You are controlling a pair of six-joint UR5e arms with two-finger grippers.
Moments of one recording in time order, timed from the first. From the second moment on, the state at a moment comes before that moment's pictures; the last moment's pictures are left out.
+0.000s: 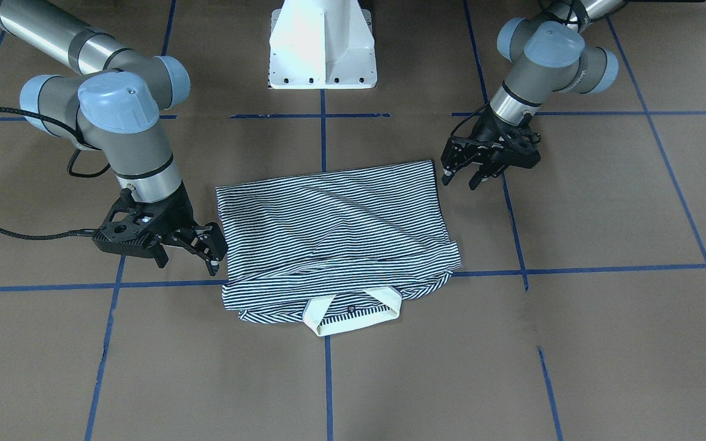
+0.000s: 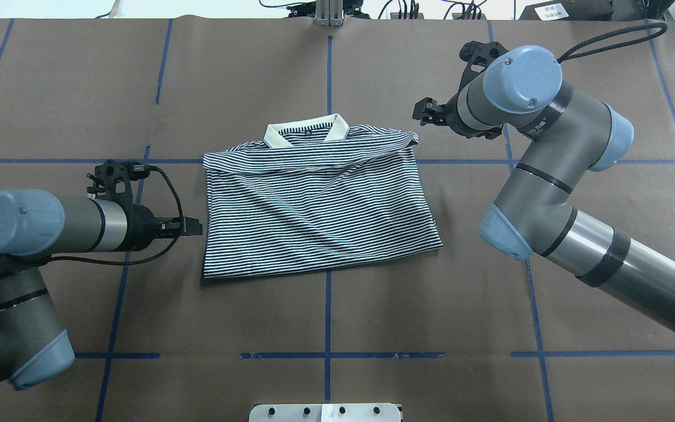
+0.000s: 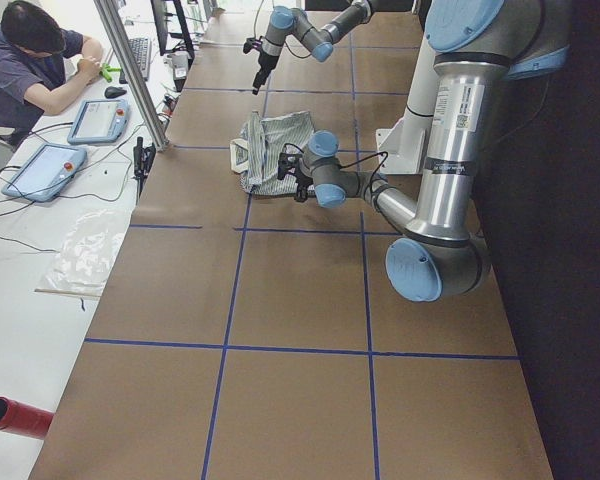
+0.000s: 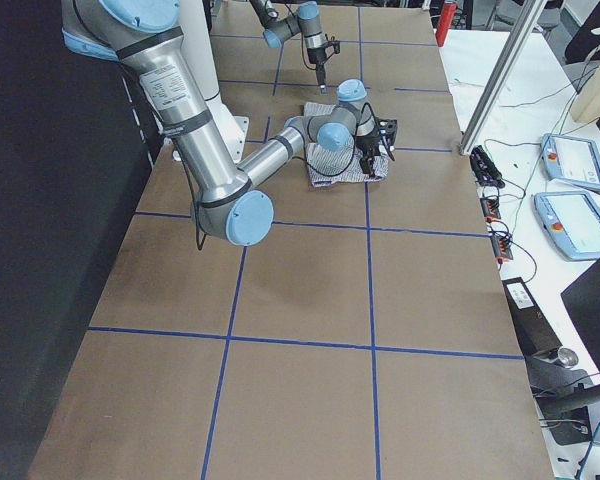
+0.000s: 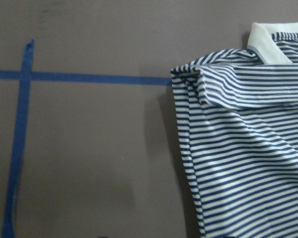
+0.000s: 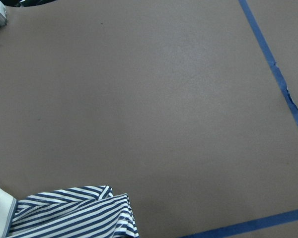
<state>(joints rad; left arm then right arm) -0.53 -1.73 -1.81 -2.30 -1.78 -1.33 0.76 -1.03 1.61 -1.29 1.76 1.32</state>
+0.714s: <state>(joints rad) -0.43 -1.75 -1.80 -2.30 -1.73 -1.43 0.76 -1.04 1.61 -1.29 1.75 1.32</state>
